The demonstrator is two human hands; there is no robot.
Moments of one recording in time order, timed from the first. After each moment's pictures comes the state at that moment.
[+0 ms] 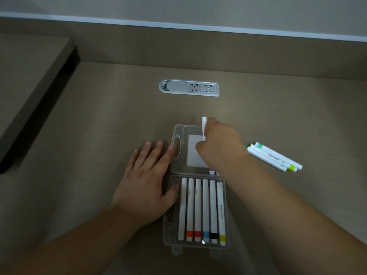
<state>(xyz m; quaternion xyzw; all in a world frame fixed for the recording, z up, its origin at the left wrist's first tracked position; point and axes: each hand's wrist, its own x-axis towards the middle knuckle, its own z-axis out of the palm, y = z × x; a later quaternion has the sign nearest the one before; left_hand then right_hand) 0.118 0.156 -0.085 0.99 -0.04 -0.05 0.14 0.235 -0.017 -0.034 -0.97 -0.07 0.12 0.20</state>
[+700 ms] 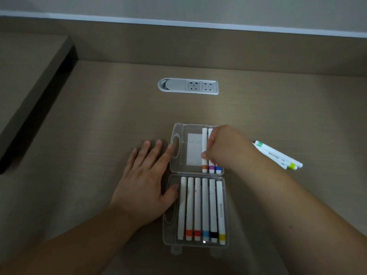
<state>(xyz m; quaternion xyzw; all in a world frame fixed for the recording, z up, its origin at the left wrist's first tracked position) 0.117 0.157 -0.087 0.99 -0.05 -0.05 0.14 0.239 -0.030 -0.024 -0.95 -0.06 0.25 0.16</state>
